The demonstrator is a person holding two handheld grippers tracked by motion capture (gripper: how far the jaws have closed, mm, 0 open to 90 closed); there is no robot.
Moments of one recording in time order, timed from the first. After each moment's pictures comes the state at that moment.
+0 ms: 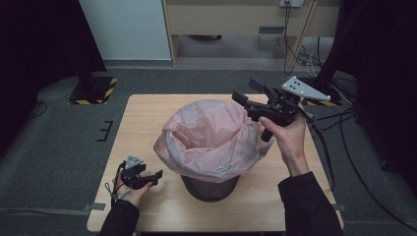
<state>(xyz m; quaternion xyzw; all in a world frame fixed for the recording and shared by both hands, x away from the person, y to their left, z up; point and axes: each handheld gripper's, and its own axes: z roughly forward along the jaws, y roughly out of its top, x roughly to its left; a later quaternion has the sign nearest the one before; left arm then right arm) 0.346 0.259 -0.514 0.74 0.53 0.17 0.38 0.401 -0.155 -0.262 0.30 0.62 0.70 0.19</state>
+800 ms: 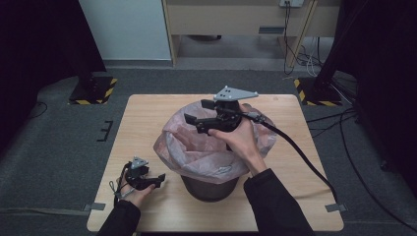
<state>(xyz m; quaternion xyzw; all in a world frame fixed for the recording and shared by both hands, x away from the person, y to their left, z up) 0.350 0.253 -0.522 0.76 0.52 0.15 0.36 0.413 -0.048 -0.299 0.28 0.75 0.59 0.11</state>
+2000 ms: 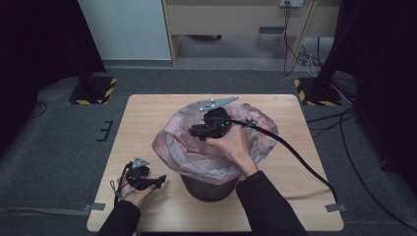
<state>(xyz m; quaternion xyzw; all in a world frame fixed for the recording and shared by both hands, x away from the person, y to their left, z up) 0.352 0.252 -0.524 0.77 0.52 0.14 0.35 0.409 -0.031 -0.320 0.31 0.84 0.45 0.07</state>
